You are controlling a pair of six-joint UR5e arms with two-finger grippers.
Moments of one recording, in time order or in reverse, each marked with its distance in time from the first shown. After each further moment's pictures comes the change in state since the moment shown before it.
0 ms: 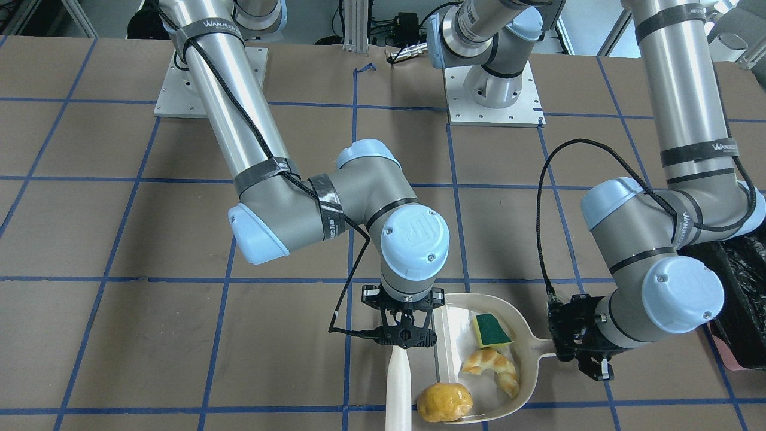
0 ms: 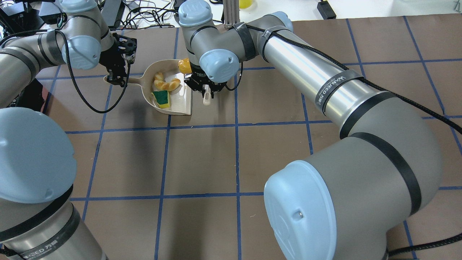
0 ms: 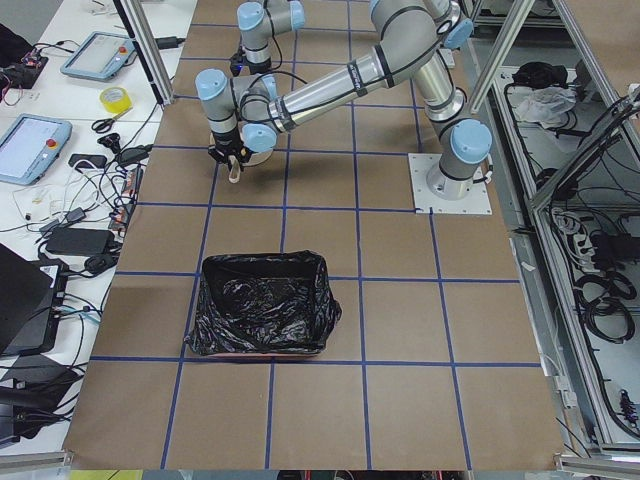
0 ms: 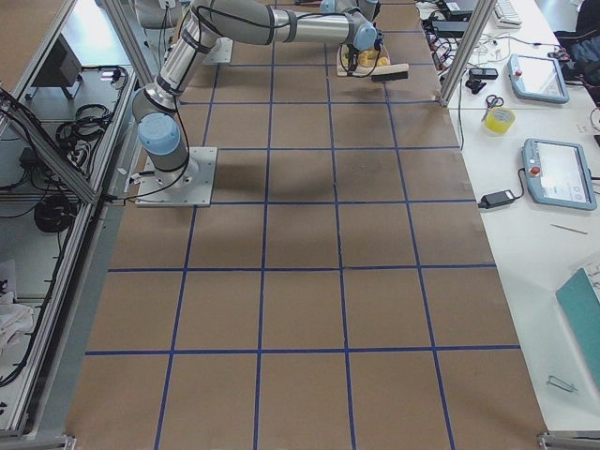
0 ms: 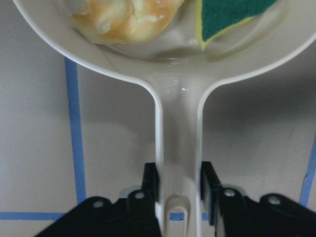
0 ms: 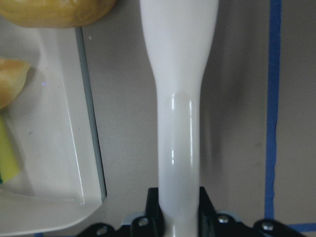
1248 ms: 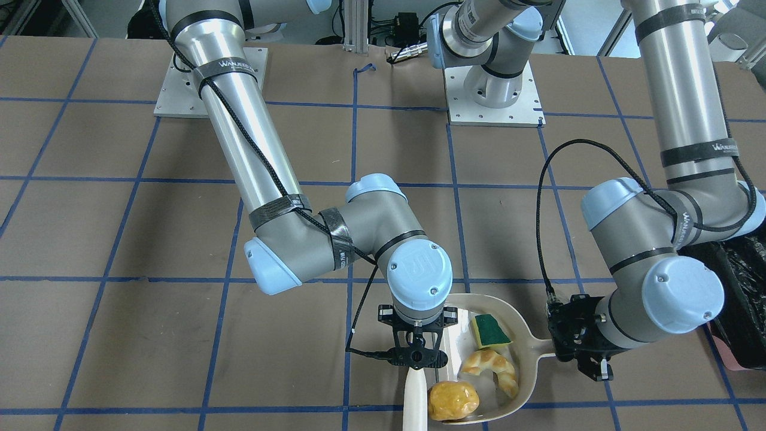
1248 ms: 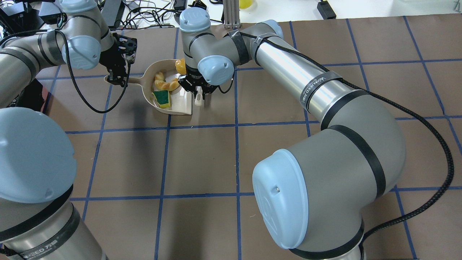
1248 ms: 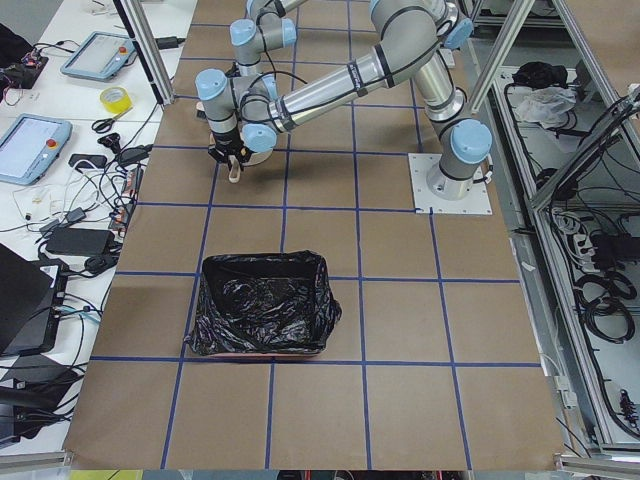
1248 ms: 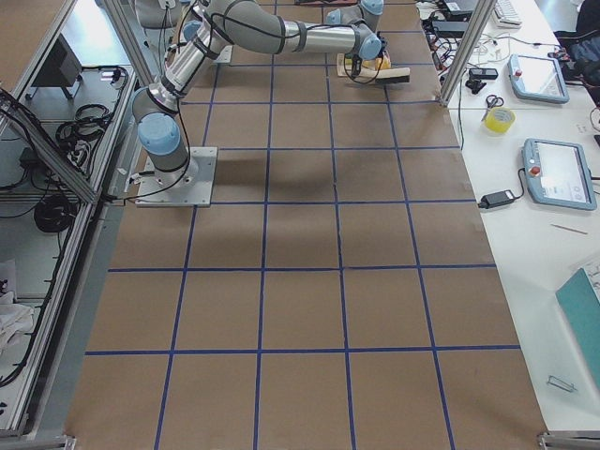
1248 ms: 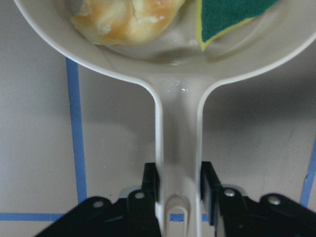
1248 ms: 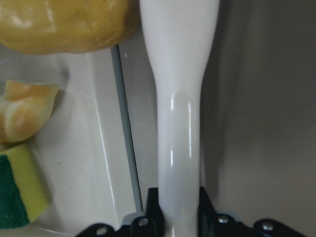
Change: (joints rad) left arm 0.000 0.000 -0.001 0.000 -0.007 0.001; right arm 0.006 0.085 -0.054 -0.049 0.090 0.029
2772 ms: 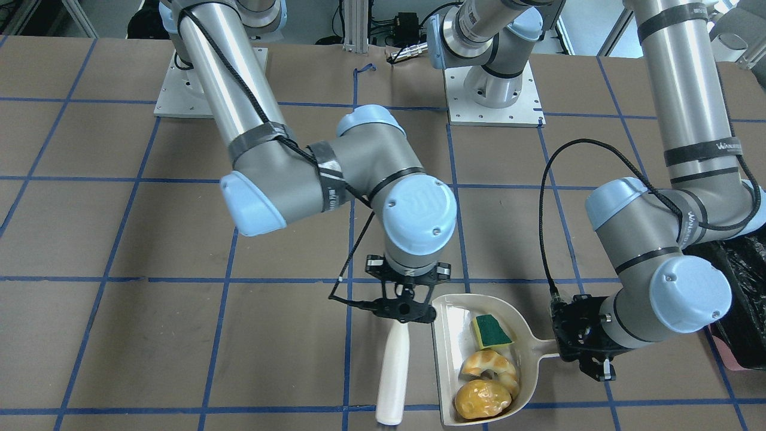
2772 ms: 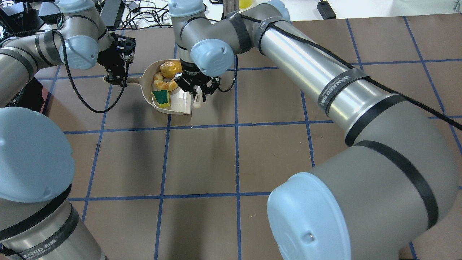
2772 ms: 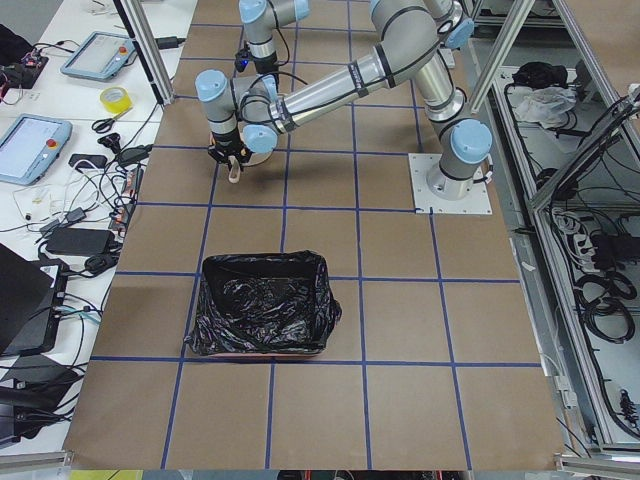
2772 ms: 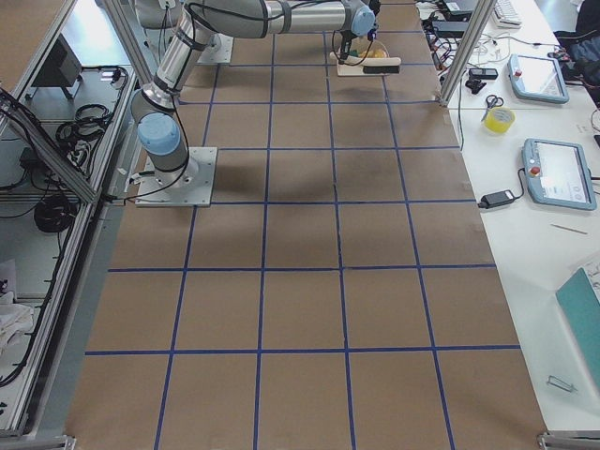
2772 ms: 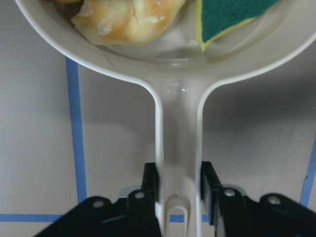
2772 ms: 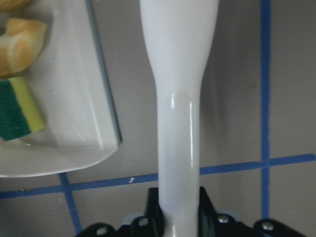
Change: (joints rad) left arm 0.014 0.004 -0.002 0.000 -0.035 0.007; right arm -0.025 -0.198 0.101 0.193 -0.043 0.034
